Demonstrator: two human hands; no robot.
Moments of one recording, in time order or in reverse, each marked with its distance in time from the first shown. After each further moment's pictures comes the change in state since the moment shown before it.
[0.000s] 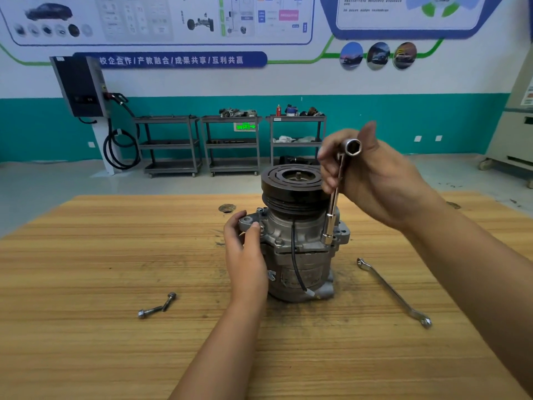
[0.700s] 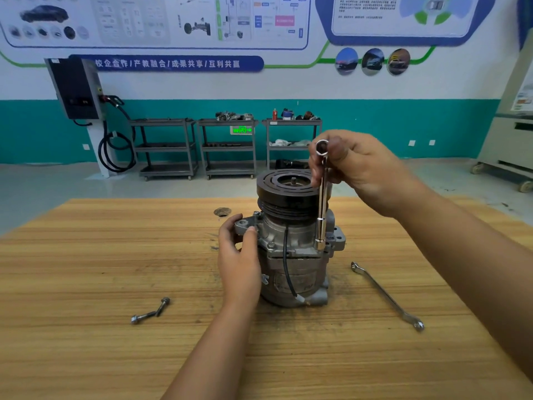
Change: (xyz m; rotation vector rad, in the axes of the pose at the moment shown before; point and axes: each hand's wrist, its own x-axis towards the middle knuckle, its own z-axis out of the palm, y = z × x) left_hand 0.008 -0.006 -0.003 0.100 -0.011 0.077; right_hand 0.007 -0.021 0.008 -0.545 0.005 -0.013
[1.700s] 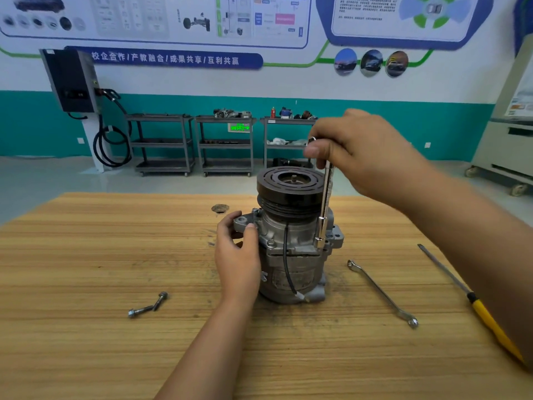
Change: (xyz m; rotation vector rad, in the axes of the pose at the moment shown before) left_hand 0.001 -0.004 0.000 0.068 0.025 0.061; right_hand 0.001 -0.039 0.004 -0.943 0.084 0.012
